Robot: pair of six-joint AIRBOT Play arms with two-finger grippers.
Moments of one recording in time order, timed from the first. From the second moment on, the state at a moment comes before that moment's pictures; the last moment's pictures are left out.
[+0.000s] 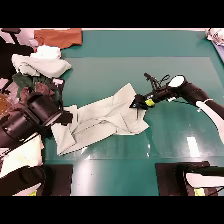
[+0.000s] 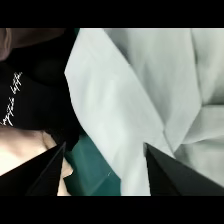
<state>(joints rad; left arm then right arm) -0.72 -0.99 0.94 2.03 -1.50 -2.28 0.21 -1.45 1.06 -0.73 1.11 1.35</state>
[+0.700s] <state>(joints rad) -0.63 -1.06 0.80 1.84 -1.23 -2.32 0.24 -1.46 1.06 -0.68 1.11 1.34</state>
